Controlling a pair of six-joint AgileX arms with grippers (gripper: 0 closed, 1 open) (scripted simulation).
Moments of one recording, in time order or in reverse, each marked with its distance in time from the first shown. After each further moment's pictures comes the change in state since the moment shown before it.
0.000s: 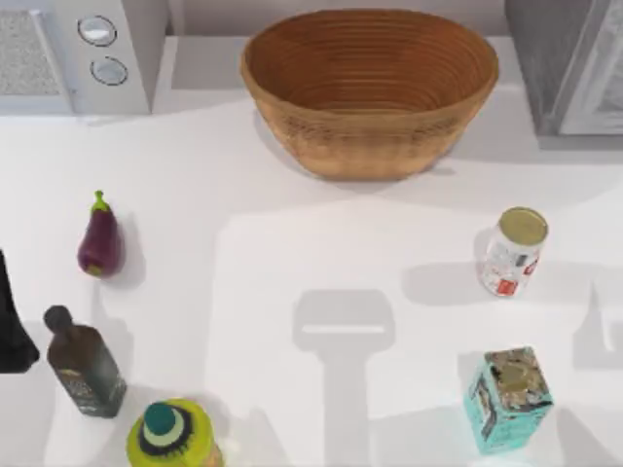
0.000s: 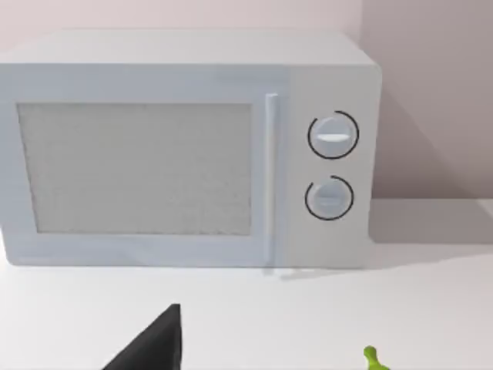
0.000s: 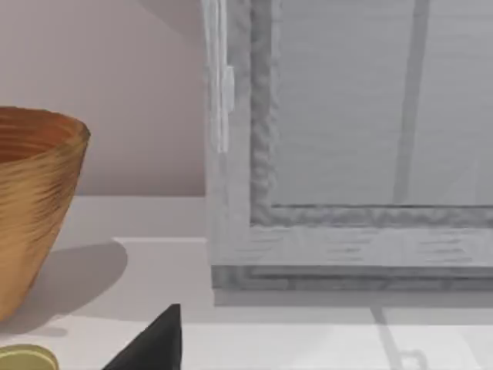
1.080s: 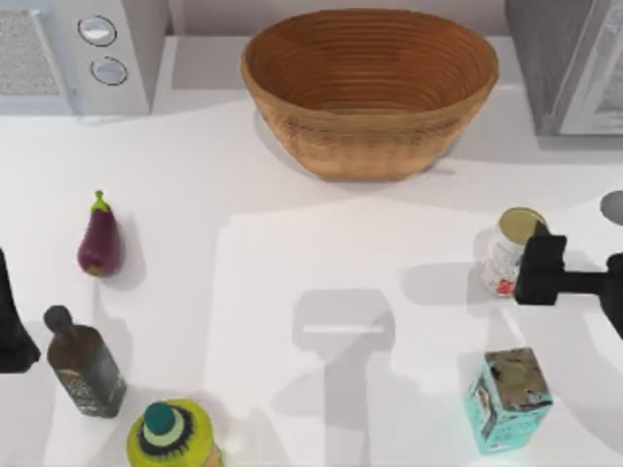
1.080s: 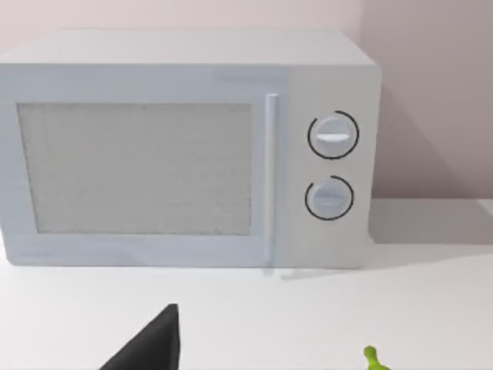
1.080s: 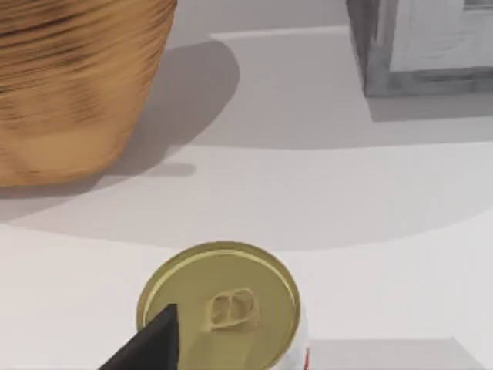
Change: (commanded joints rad) left arm 0.000 0.000 0.000 0.000 0.000 0.000; right arm 0.493 1.212 0.292 0.485 0.426 0.285
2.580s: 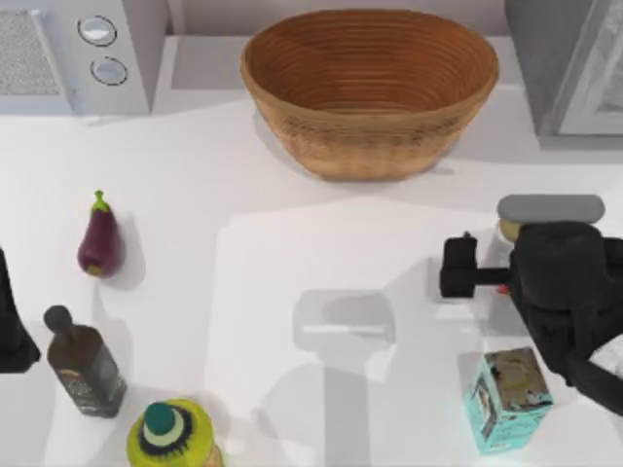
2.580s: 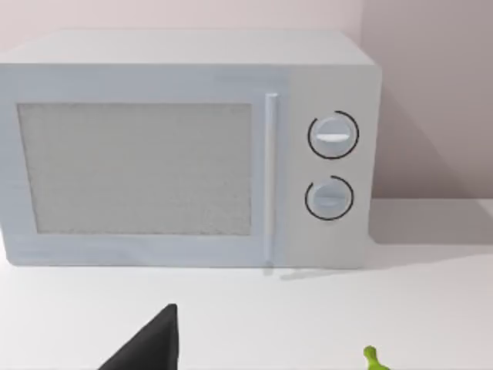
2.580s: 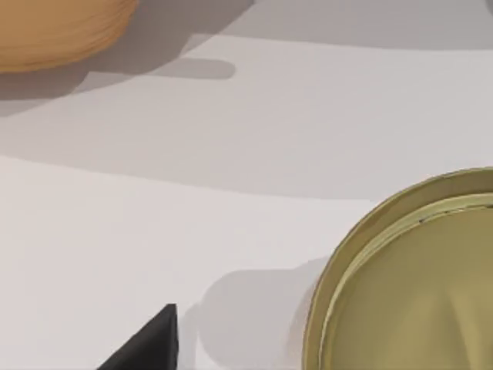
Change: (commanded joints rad) left arm 0.000 0.000 0.000 0.000 0.000 0.000; right arm 0.024 0.664 0.210 0.326 0.044 0.003
